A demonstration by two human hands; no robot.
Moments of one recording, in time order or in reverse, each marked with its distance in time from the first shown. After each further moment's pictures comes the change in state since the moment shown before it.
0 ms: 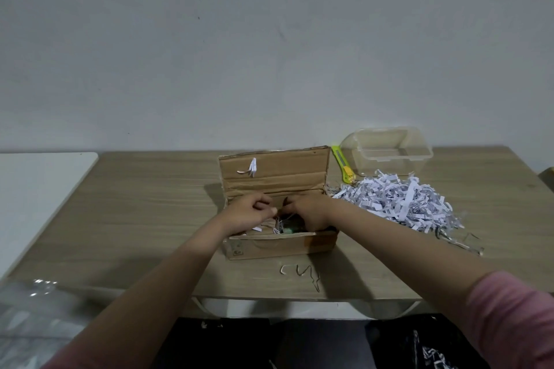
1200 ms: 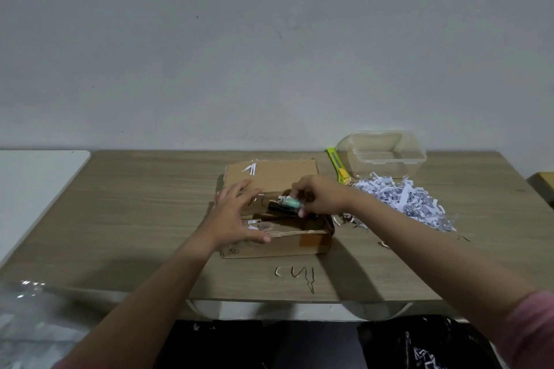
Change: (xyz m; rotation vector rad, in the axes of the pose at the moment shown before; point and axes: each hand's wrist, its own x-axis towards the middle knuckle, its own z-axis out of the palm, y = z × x) left_hand -0.006 -0.035 -0.007 0.327 0.256 0.358; right_hand -0.025 0.023 -0.019 0.498 0.270 0.112
